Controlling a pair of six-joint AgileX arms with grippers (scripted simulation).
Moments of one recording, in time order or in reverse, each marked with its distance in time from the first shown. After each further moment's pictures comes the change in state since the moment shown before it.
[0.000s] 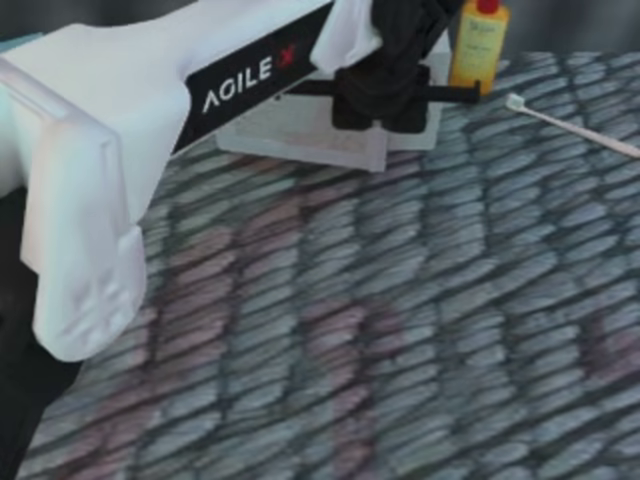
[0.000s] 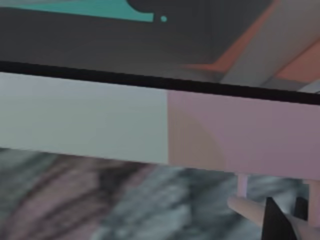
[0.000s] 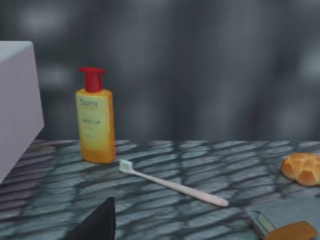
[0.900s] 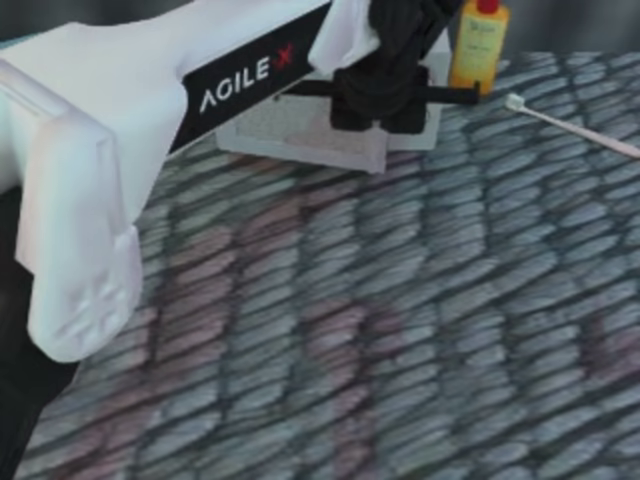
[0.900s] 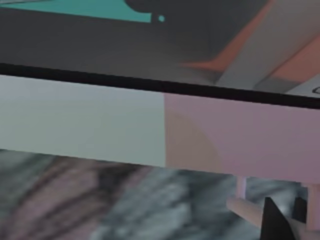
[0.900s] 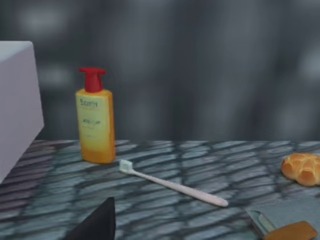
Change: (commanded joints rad) left arm 0.001 -0.009 -0.014 0.008 0.004 0.006; right arm 0.000 0.000 0.000 0.000 0.000 0.000
